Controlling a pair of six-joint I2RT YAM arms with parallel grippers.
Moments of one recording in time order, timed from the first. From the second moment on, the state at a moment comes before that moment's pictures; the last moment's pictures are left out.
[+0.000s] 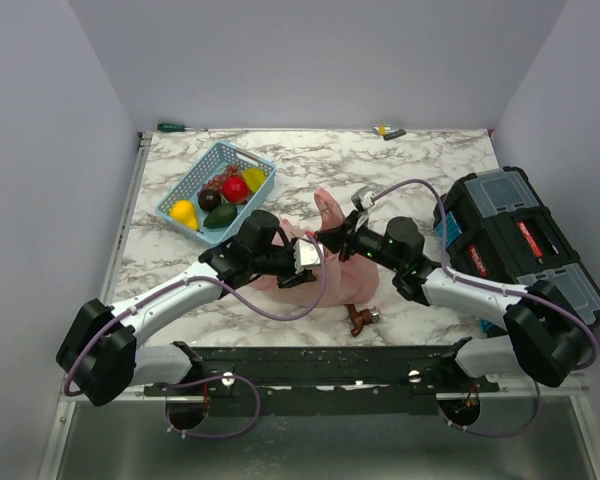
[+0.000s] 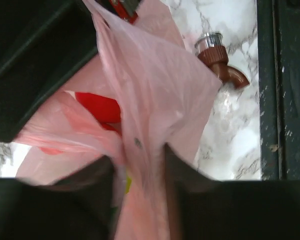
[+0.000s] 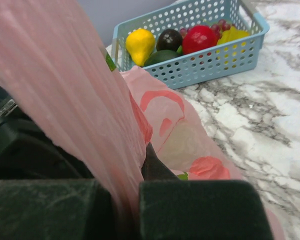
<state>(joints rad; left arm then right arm) -0.70 1.24 0.79 -0.18 0.66 0.54 0.67 1.34 0.59 0.72 -0.31 0.23</state>
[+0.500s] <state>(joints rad) -0.80 1.24 0.71 0.10 0.30 0.53 0.68 1.52 0.80 0.70 -0.23 0.34</state>
